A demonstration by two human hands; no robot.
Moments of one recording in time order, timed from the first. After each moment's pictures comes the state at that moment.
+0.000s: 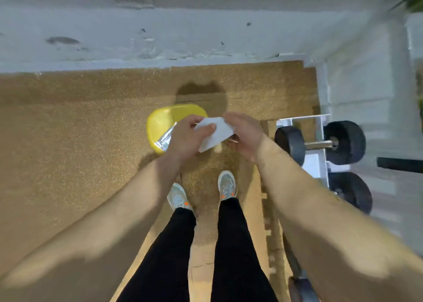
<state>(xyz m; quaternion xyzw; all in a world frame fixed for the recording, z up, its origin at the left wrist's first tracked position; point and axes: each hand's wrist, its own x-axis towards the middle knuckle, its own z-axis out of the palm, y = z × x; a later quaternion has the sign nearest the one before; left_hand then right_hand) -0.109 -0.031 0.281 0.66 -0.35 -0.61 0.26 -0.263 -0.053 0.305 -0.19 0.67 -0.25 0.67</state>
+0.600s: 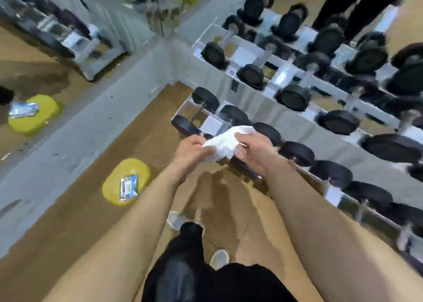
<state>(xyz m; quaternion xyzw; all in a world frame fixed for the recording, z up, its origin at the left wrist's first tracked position) -0.266 0.223 0.532 0.42 -0.65 -0.63 0.03 -0.397 0.354 0.541 0.07 0.61 -0.65 0.45</state>
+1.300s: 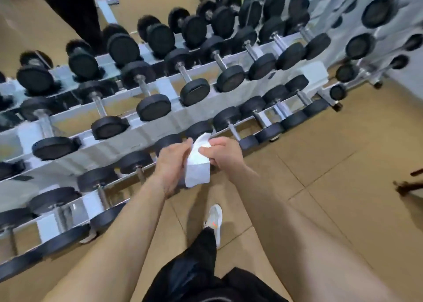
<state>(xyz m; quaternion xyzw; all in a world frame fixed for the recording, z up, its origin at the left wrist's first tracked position) -0.452 0.691 0.602 0.13 -0.69 -0.66 -0.27 -0.416 0.837 0.600 0.27 0.71 -0.65 0.04</state>
